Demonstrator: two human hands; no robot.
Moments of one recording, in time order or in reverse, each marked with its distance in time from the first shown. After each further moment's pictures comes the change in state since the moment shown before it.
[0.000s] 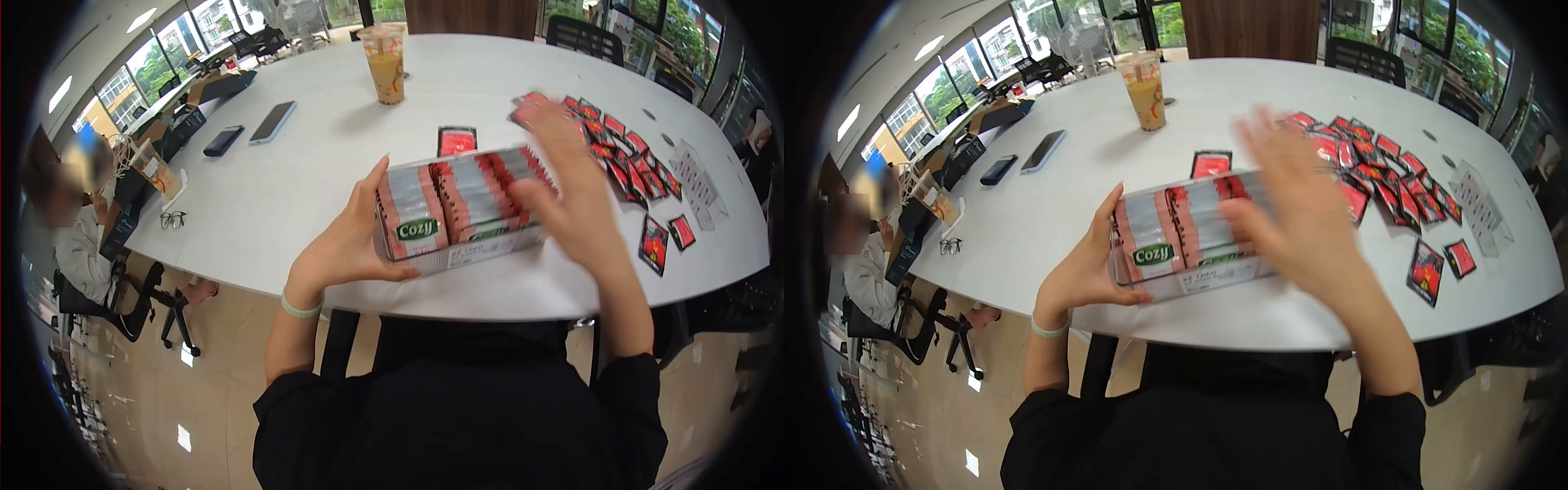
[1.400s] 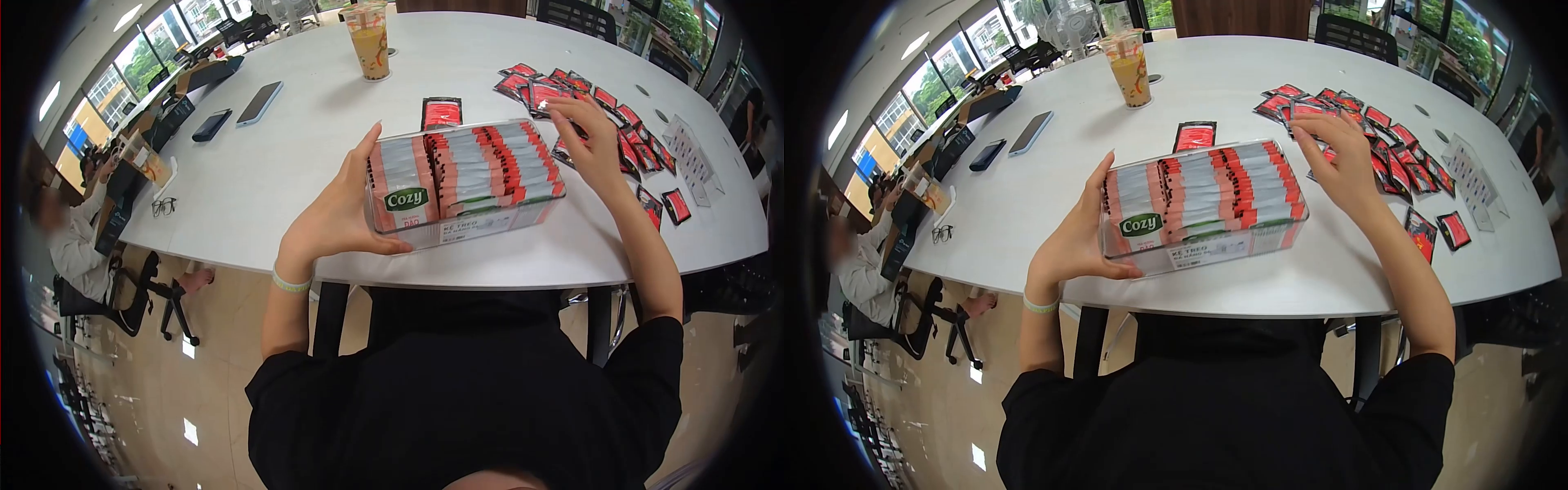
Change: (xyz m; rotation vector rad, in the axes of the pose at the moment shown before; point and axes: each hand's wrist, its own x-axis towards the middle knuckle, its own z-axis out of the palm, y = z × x) left_hand 0.003 0.005 0.008 -0.044 -0.040 -0.006; right_hand -0.024 0.102 0.013 0.103 0.051 0.061
